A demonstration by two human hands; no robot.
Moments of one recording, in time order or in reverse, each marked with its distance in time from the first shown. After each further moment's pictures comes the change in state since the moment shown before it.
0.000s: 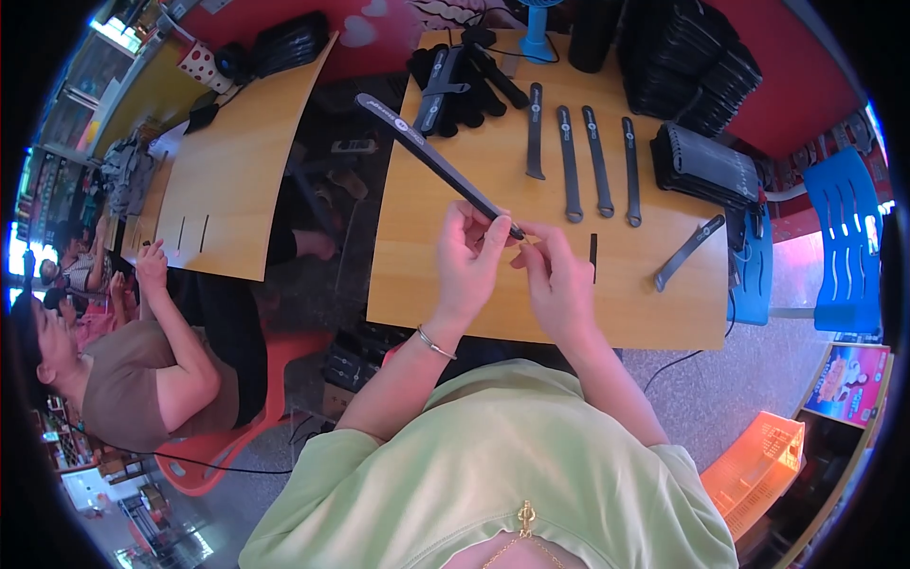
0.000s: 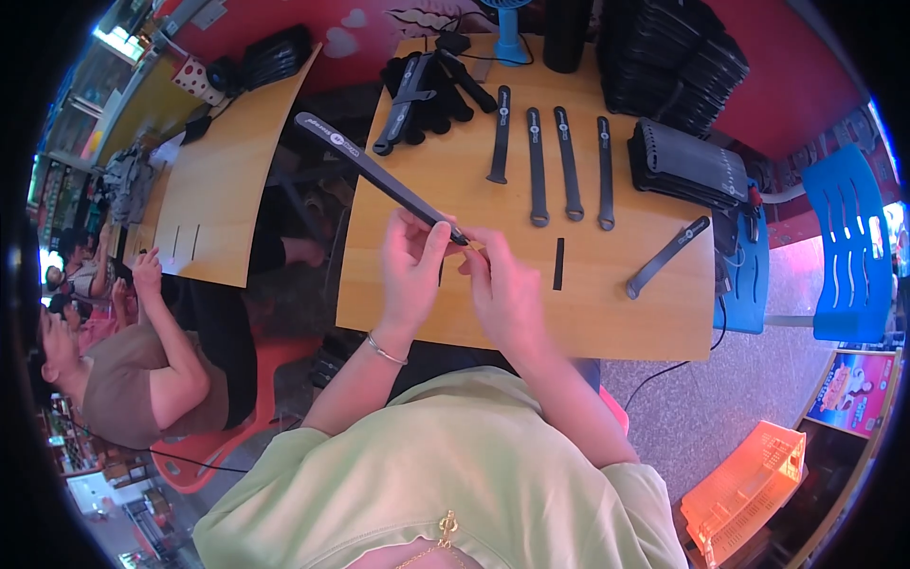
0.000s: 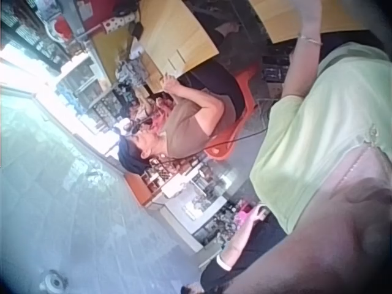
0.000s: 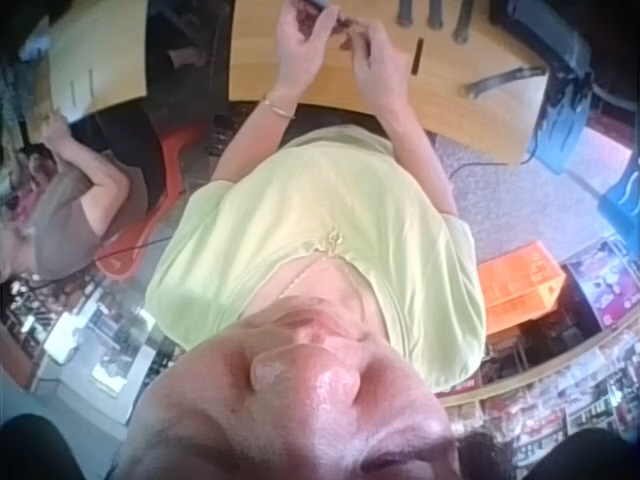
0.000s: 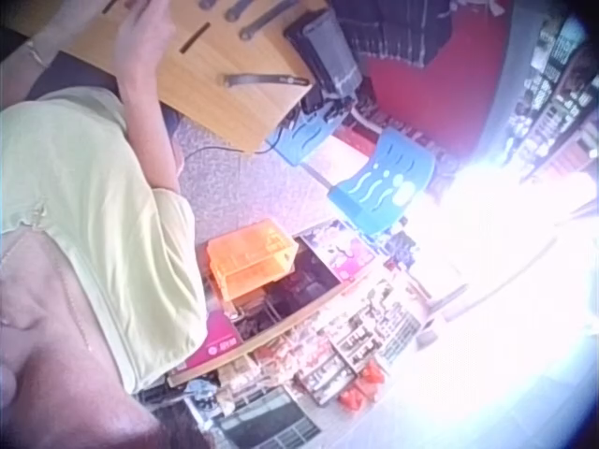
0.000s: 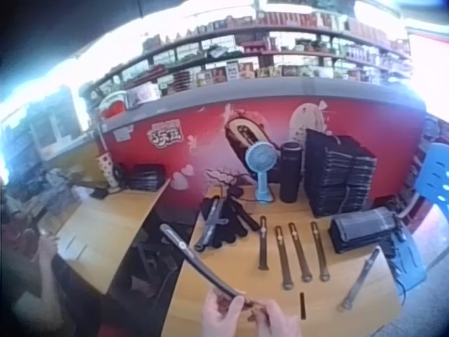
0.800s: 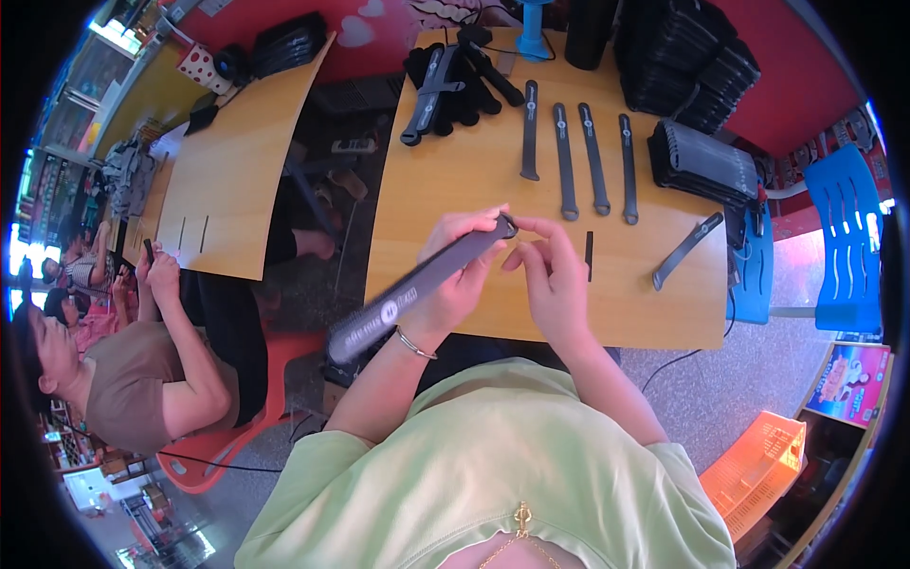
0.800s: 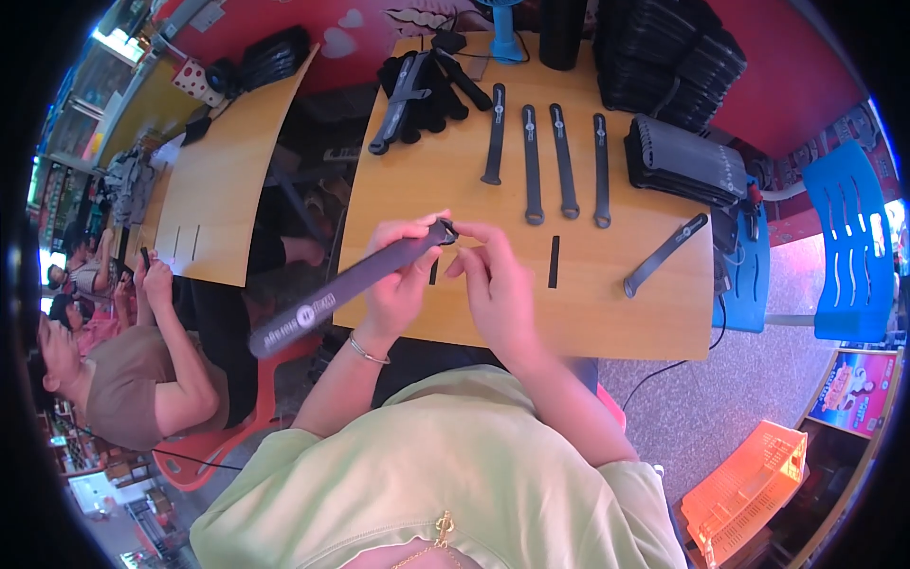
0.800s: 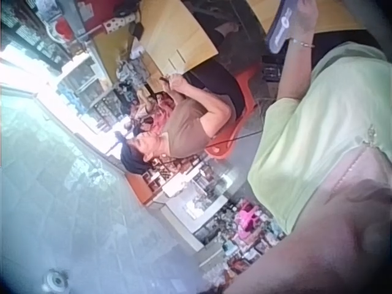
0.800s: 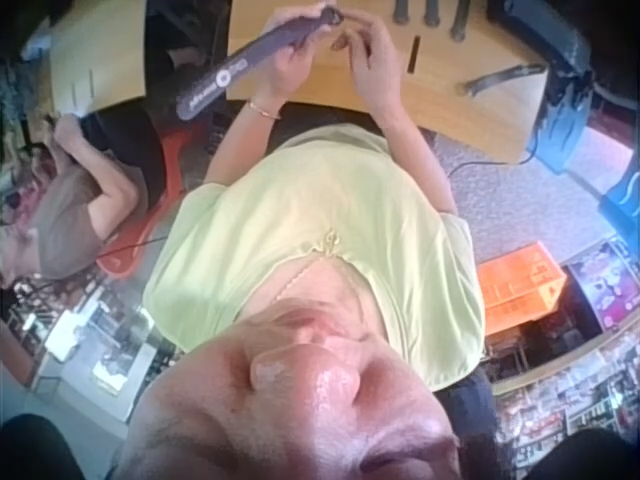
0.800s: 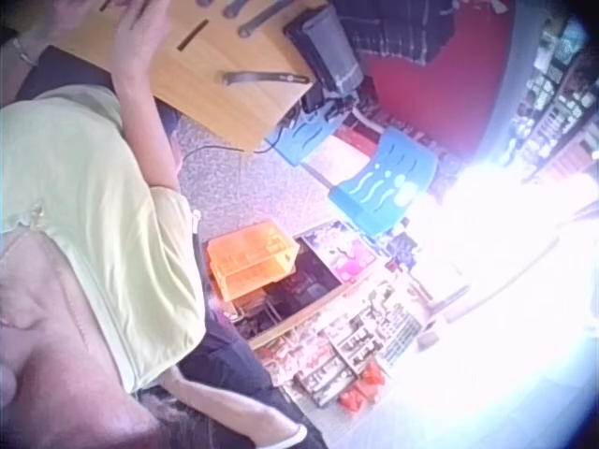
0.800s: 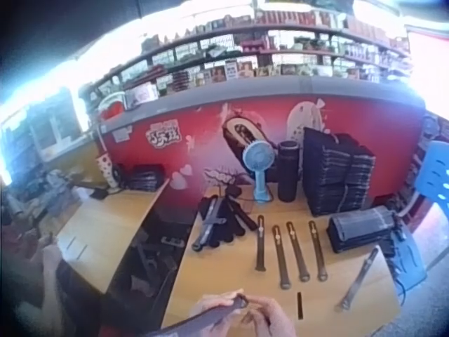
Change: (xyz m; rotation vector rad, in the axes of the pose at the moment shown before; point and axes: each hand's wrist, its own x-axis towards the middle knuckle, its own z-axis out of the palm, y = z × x) left_hand -0.001 0.008 -0.015 0.383 -0.238 0.504; right_hand -0.002 0.003 -0.003 0.603 -0.142 0.334
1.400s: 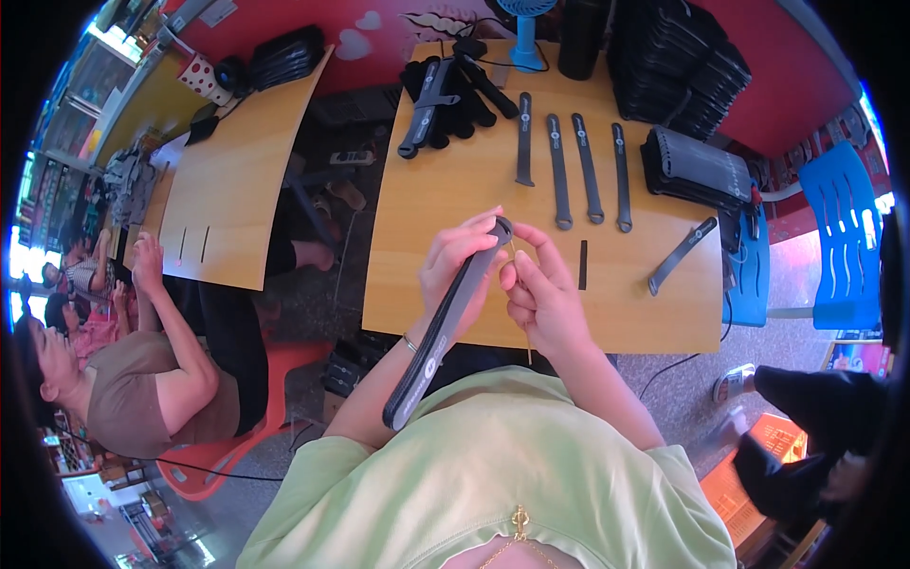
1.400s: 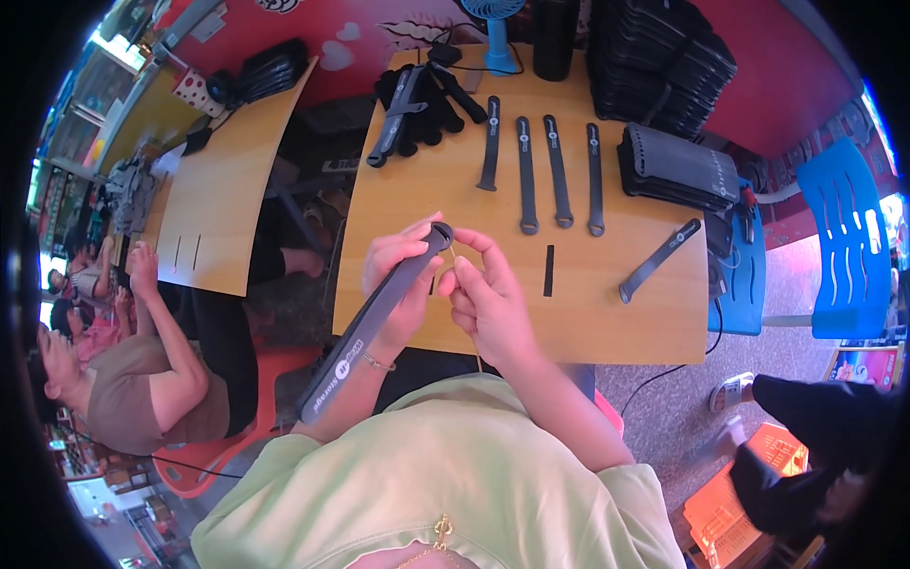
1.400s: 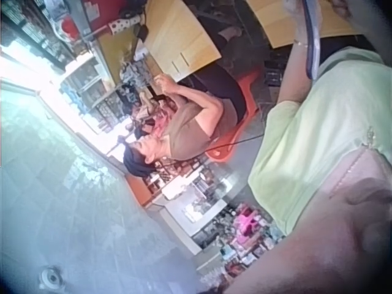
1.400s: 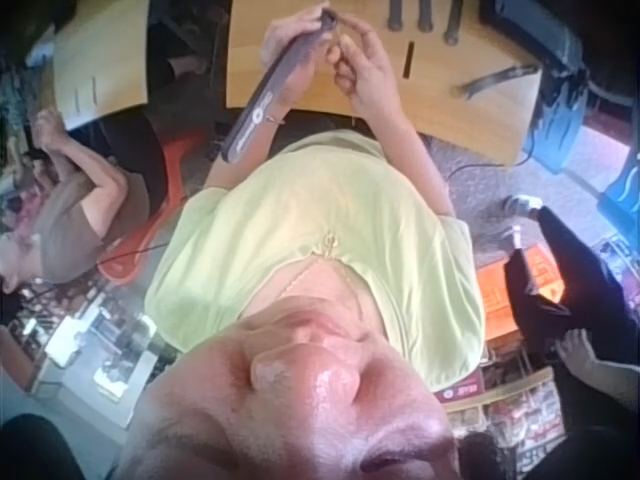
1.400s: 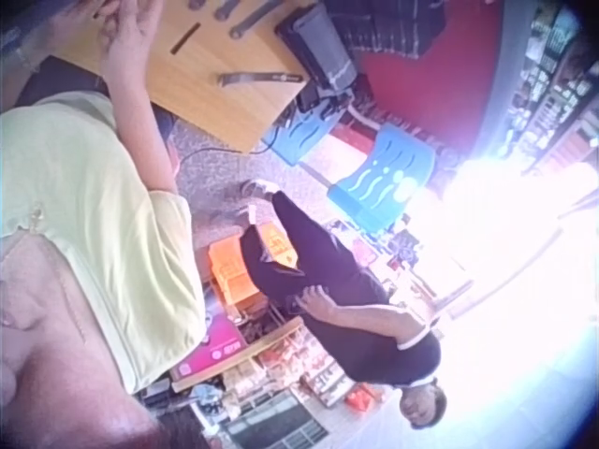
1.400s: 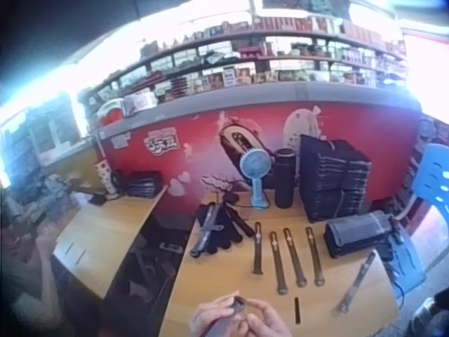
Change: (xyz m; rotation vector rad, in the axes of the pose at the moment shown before) left_hand 0.005 0.008 0.008 0.170 0.072 0.201; right_hand -0.008 -0.011 -0.002 0.553 -0.084 0.213
